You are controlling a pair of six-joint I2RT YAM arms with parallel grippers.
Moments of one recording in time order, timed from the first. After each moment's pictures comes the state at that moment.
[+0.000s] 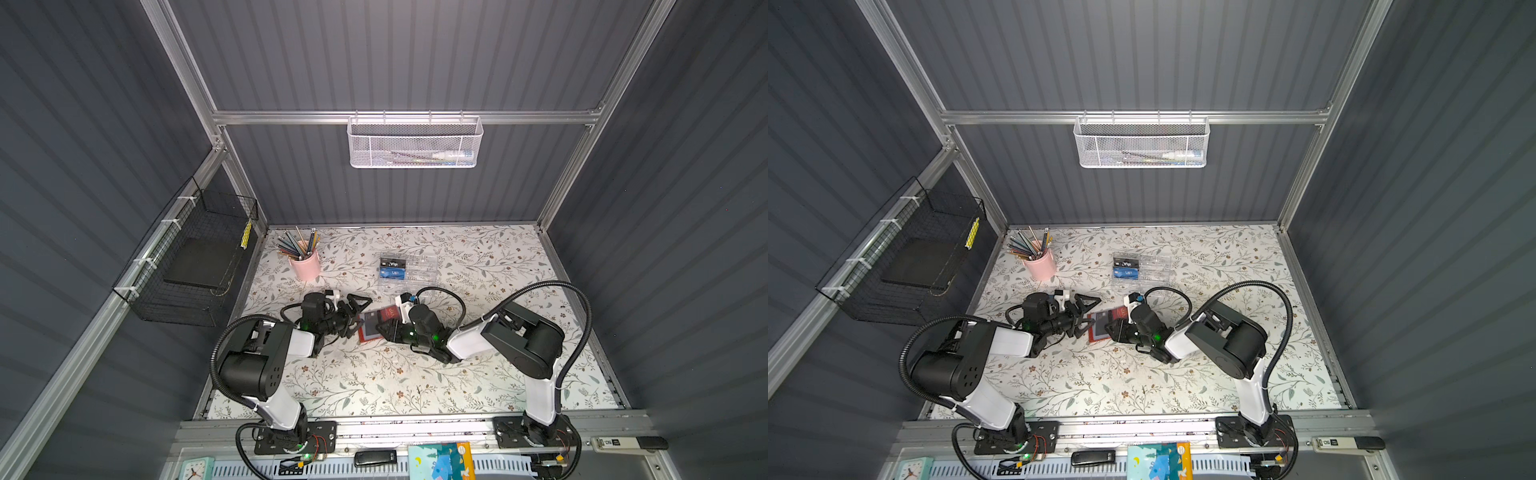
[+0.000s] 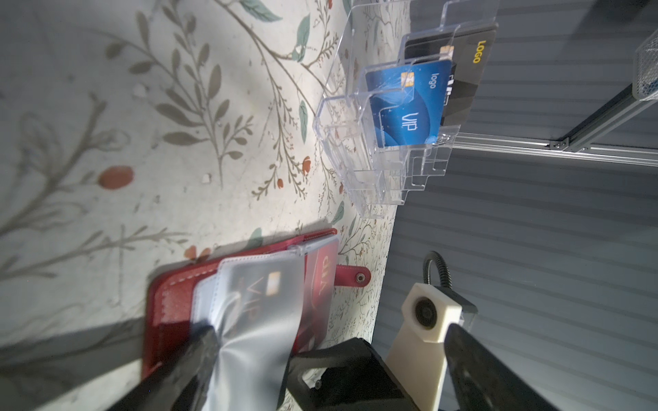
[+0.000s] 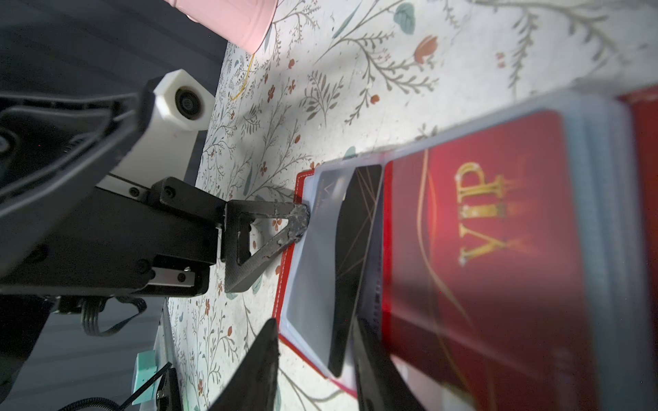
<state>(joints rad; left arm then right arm) -0.20 1.64 0.43 0.68 0.72 -1.18 0.89 1.97 0.78 0.73 -0.21 0.93</state>
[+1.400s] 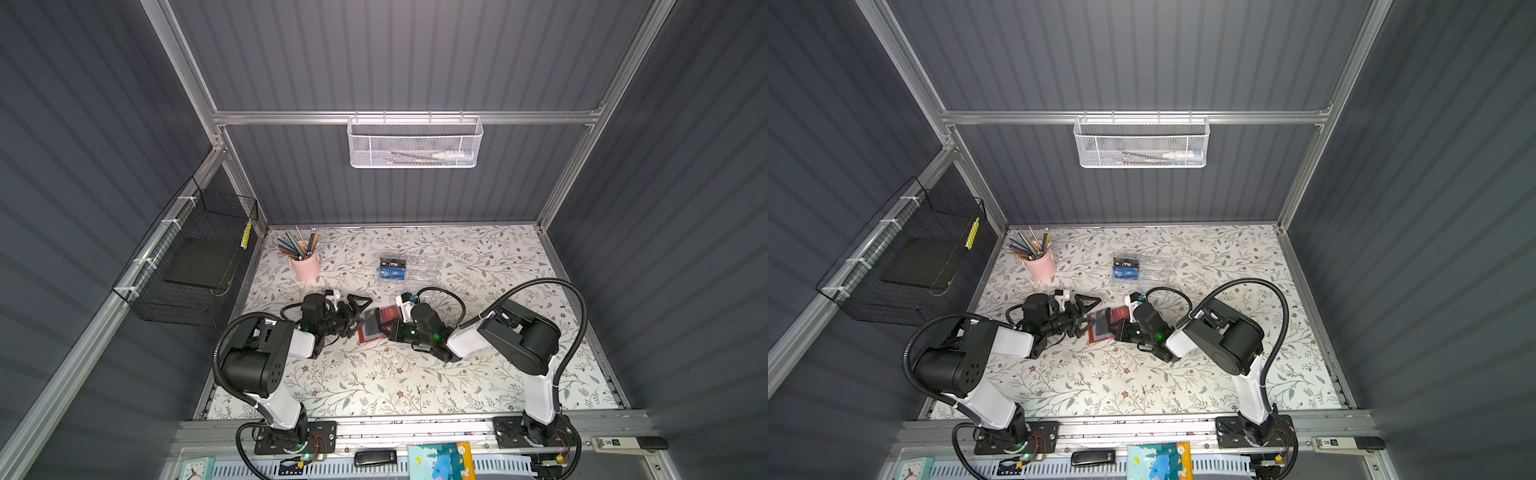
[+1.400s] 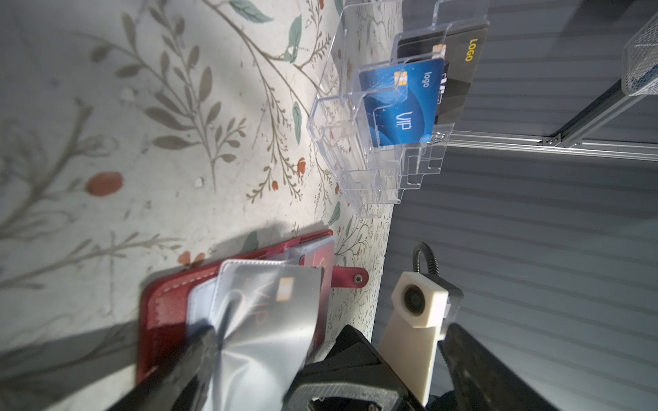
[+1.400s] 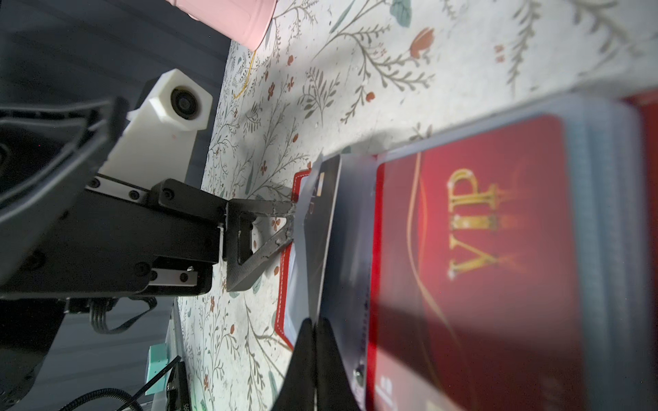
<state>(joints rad) -0.20 1.67 0.42 0.74 0.73 -1.18 0.87 2.01 0.78 0.78 -0.26 0.94</state>
